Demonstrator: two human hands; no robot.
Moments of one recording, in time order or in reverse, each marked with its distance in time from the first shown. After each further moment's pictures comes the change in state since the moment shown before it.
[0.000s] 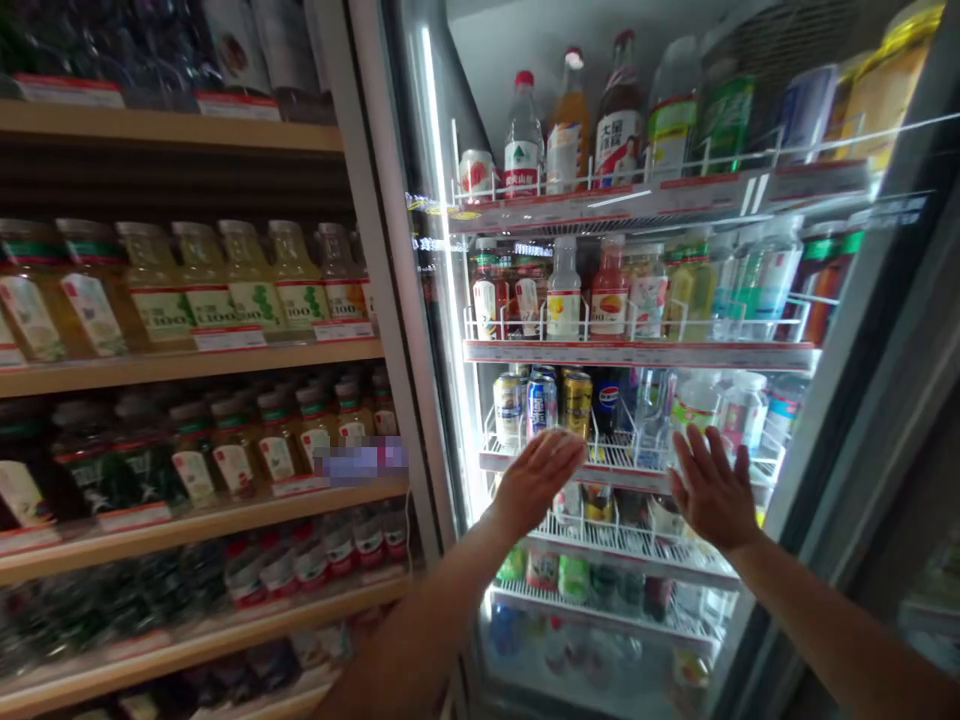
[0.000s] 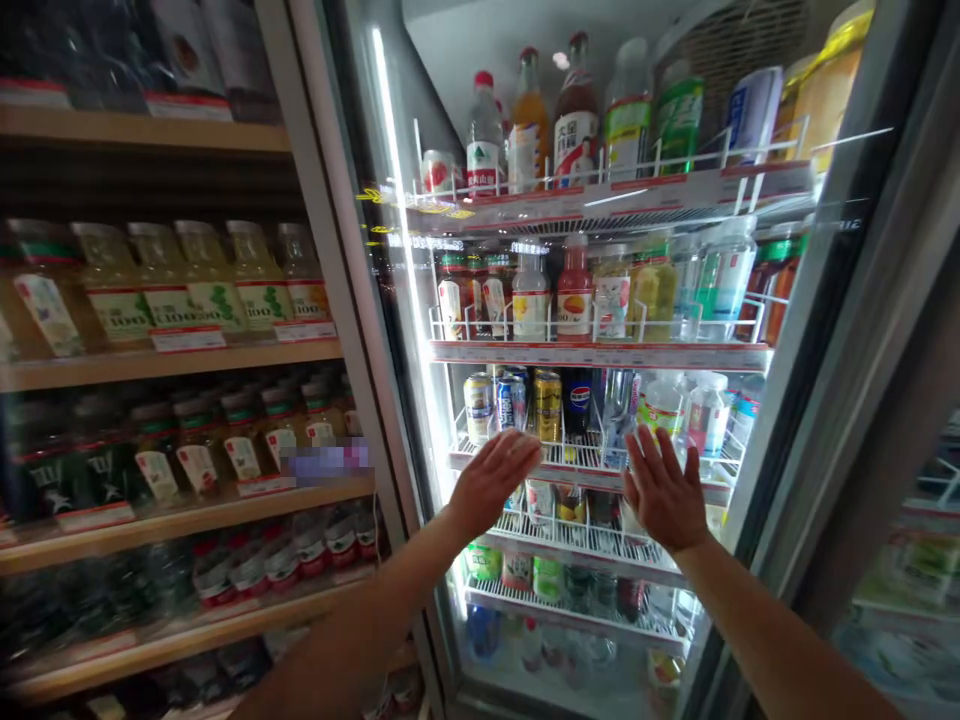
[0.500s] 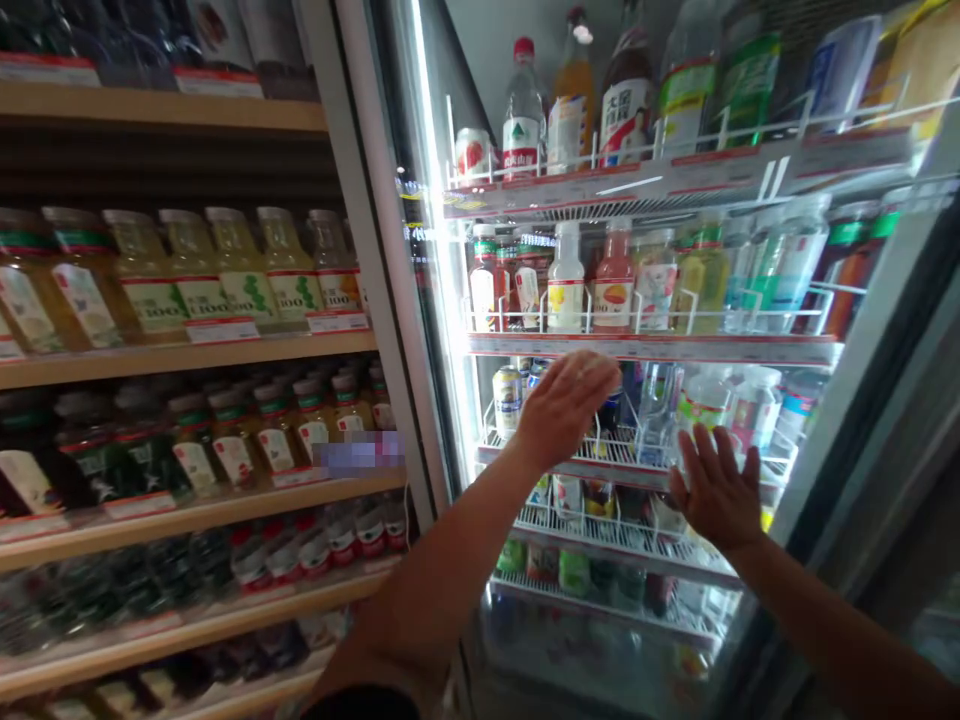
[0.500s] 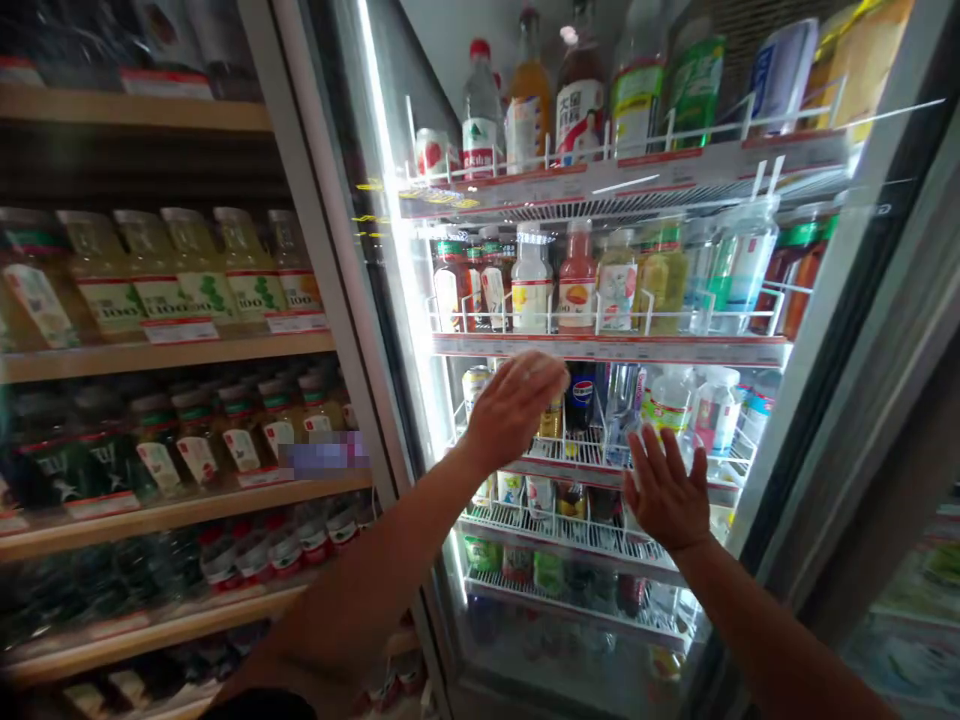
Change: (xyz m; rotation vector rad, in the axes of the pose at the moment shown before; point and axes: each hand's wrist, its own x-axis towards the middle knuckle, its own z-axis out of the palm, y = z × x) left_hand 0.107 -0.027 -0.019 -0.010 0.059 -0.036; right_hand -0.005 0.000 0.008 -0.028 0.025 0.028
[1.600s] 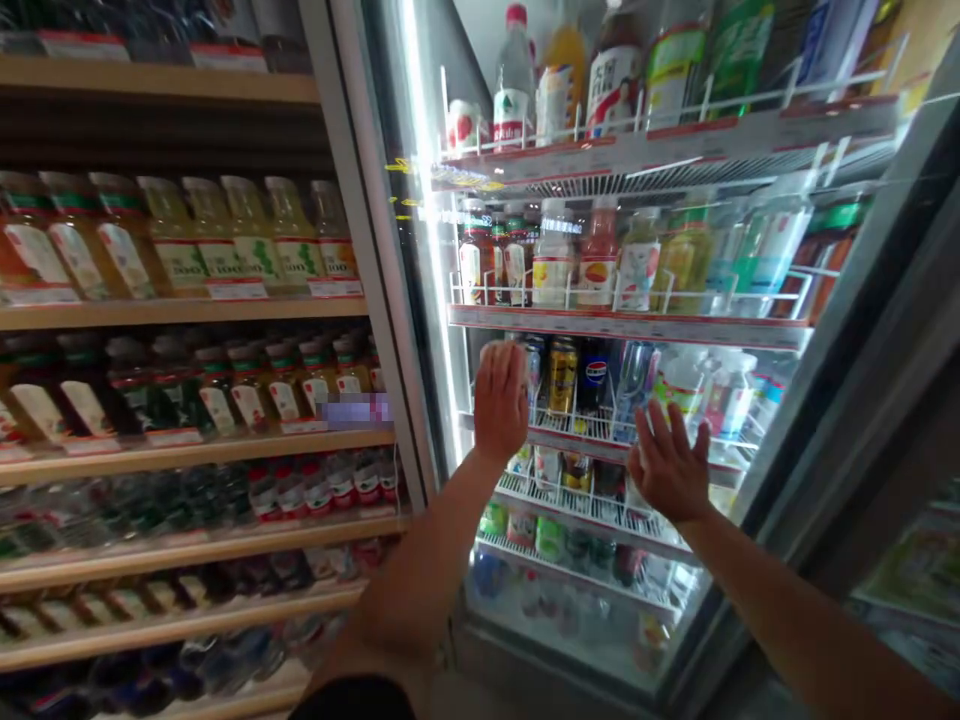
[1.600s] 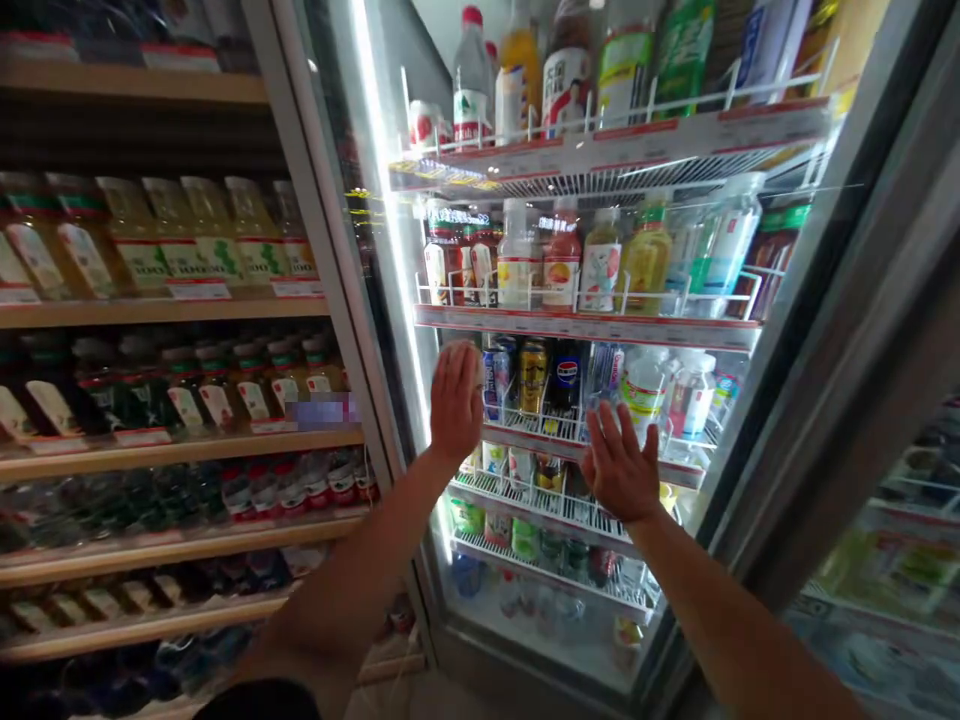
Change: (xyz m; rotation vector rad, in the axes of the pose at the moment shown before) left_hand -0.065 0.050 0.028 0.044 0.118 -0.516; right_hand 0.003 0.009 -0.007 0.099 0.004 -0.085
